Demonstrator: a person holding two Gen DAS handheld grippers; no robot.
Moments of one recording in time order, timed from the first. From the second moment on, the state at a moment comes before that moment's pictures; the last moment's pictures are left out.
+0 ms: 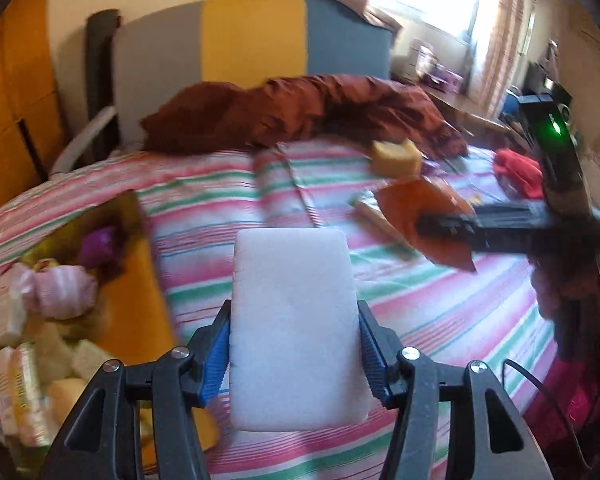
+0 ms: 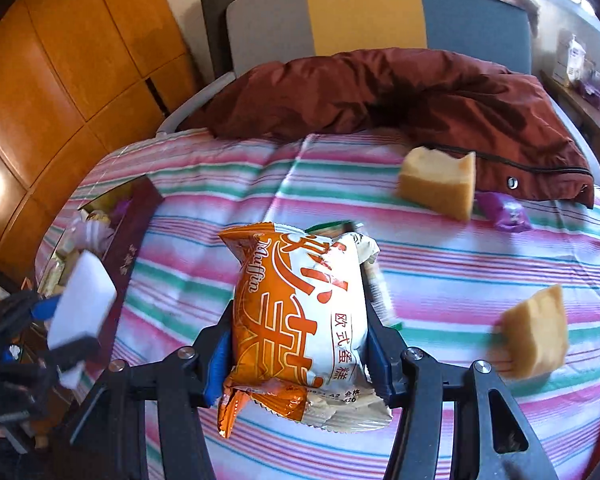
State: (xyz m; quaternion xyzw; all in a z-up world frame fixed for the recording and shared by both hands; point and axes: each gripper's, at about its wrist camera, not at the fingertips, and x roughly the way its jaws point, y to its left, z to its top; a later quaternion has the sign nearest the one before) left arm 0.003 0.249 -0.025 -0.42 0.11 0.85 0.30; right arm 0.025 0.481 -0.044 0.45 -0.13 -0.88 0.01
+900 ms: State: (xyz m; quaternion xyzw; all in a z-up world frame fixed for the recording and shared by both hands) left arm -0.012 0.122 -0.014 -0.38 0.06 0.91 0.15; right arm -0.004 0.312 -0.019 0.43 -0.16 -0.88 0.10
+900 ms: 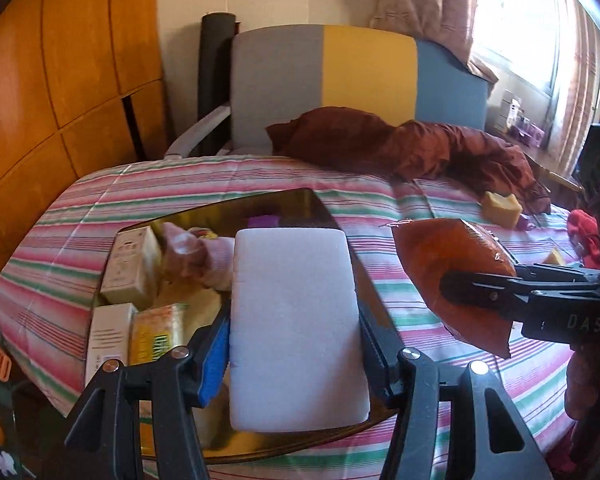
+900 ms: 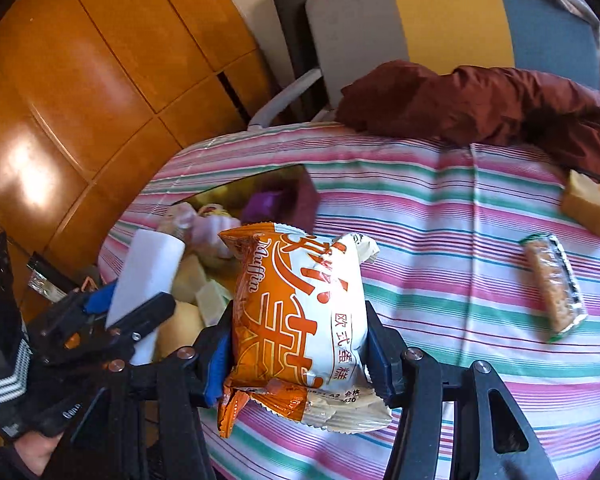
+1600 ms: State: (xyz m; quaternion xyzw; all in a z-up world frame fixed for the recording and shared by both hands) left arm -0.081 0.040 -0.025 -0.41 -0.06 0.90 0.13; right arm -0.051 0.249 -0.017 0.44 -0.17 -0.88 0.11
